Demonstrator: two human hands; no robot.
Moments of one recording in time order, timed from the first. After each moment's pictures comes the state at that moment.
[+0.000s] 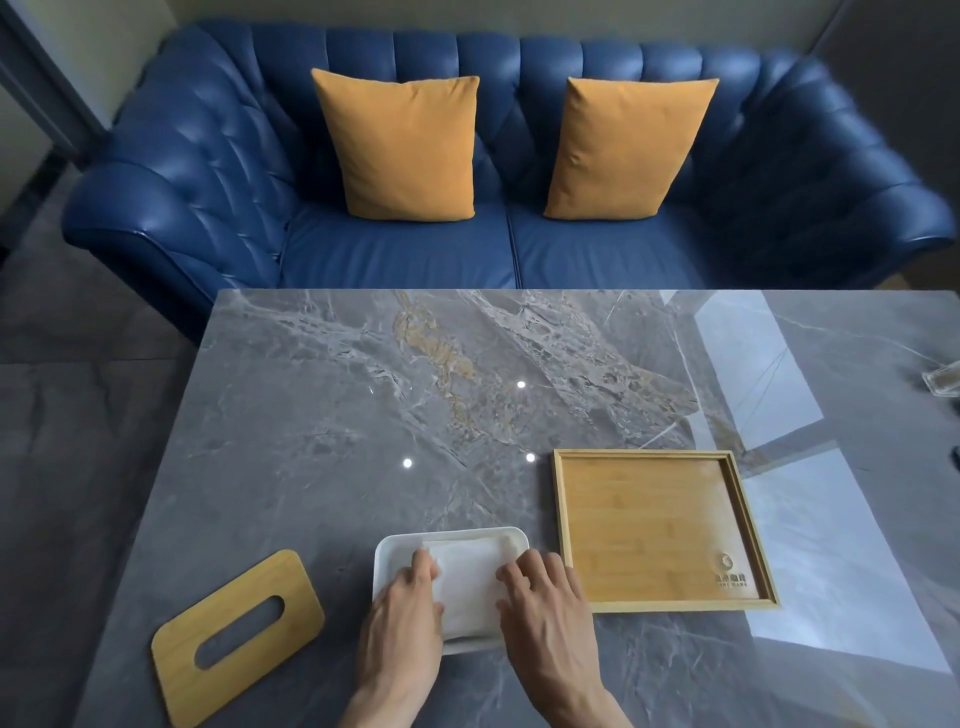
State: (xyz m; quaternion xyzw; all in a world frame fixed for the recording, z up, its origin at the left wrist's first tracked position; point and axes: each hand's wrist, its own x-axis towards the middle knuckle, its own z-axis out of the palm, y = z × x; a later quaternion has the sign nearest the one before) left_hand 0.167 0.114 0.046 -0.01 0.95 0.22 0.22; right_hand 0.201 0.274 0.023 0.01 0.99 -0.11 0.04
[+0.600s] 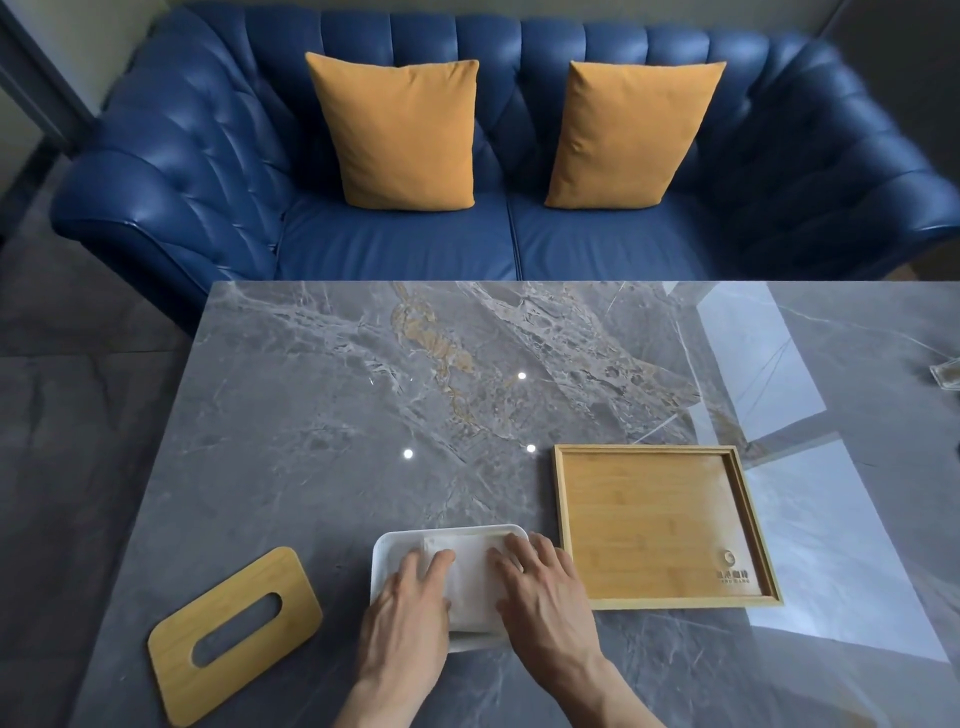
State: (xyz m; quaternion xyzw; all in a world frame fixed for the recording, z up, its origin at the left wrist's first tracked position) left_hand 0.167 0.117 0.042 0.04 0.96 0.16 0.23; right_hand 0.182 0.282 0.023 -0.03 0.98 -0.12 0.17
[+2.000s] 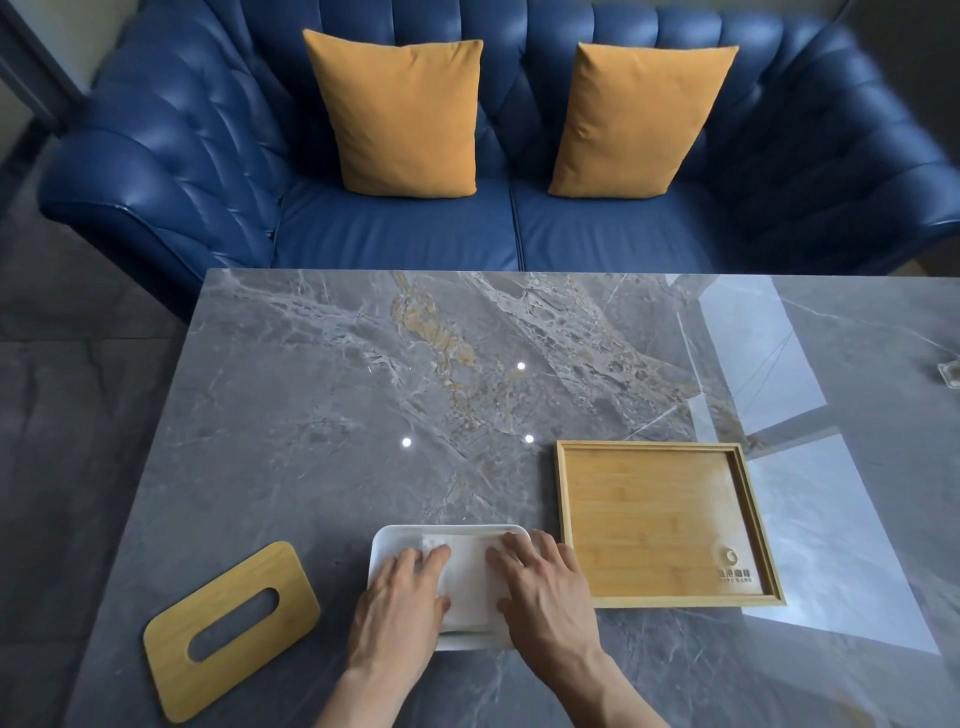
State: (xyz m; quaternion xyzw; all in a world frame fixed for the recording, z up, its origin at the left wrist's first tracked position) left_hand 0.159 0.107 0.026 0.09 0.96 0.15 0.22; right_hand 0.176 0.283 0.020 -0.02 0.97 -0.11 0.20
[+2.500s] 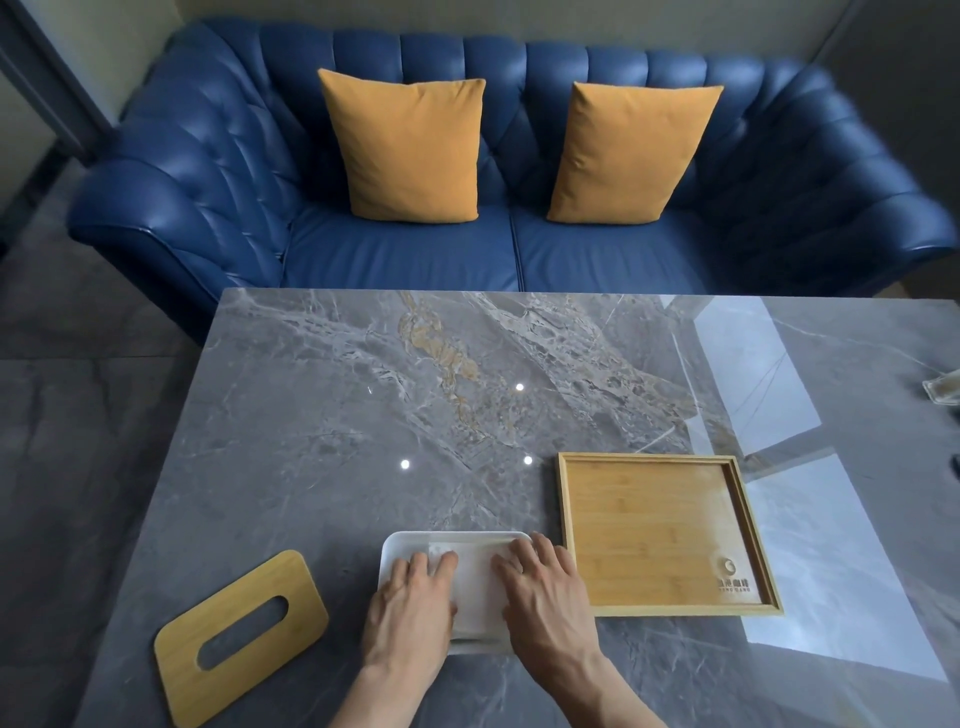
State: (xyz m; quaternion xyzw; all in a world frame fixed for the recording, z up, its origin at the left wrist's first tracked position) left_hand 0.160 0.111 0.035 0.10 0.97 0.09 0.17; right_hand 0.178 0.274 0.036 -0.04 0.98 -0.08 0.15
